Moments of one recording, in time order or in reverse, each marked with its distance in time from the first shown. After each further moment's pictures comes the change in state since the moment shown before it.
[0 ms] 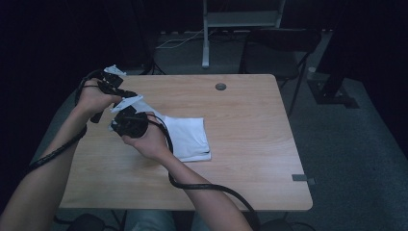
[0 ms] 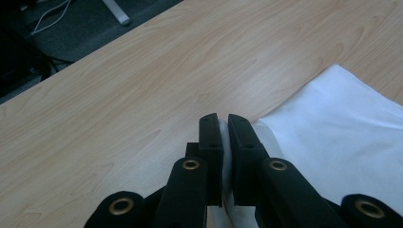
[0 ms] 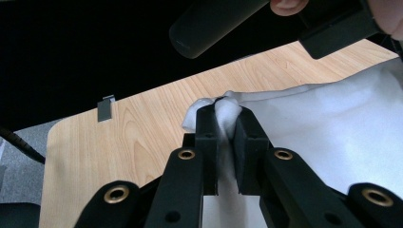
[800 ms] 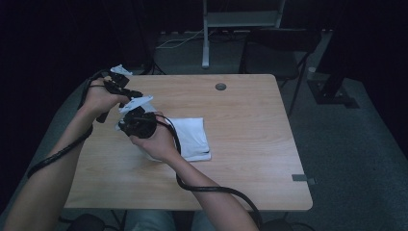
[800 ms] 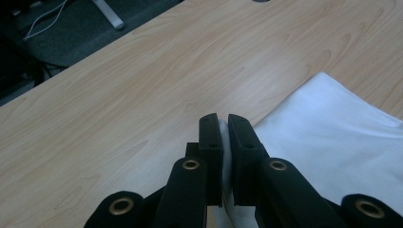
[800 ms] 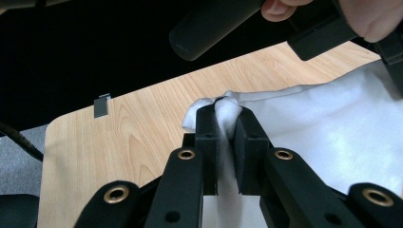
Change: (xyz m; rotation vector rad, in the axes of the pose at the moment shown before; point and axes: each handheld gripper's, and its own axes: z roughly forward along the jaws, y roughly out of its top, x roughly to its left) left arm -0.013 0.010 0.007 -0.014 -0.019 0.007; right arm -0.006 -0.009 -0.022 -0.023 -0.022 0.000
